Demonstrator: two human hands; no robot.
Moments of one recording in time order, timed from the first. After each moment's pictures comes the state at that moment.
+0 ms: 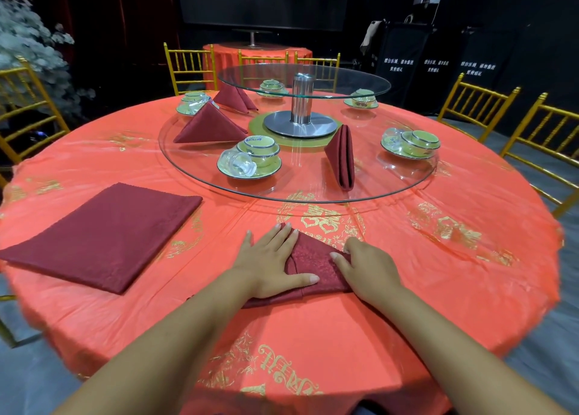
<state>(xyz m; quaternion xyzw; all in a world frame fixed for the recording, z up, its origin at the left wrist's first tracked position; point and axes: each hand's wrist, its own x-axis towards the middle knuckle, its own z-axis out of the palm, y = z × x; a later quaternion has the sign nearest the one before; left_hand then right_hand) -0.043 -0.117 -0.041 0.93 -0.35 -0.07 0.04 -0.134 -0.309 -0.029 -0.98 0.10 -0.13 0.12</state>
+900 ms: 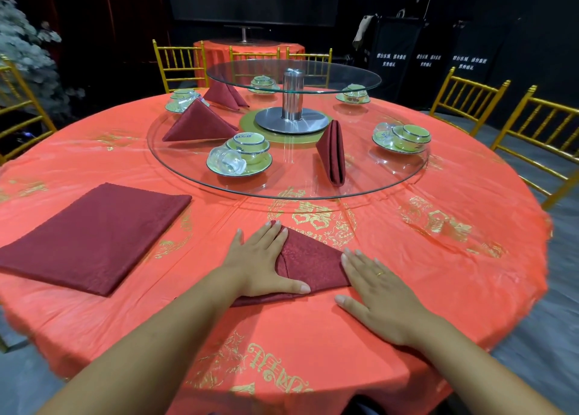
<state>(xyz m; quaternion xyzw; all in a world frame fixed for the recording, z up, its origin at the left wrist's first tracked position) -0.045 -0.118 -0.039 0.93 -0.35 -0.09 0.02 -0.192 -0.337 -0.043 -1.00 -0.03 0.05 0.03</state>
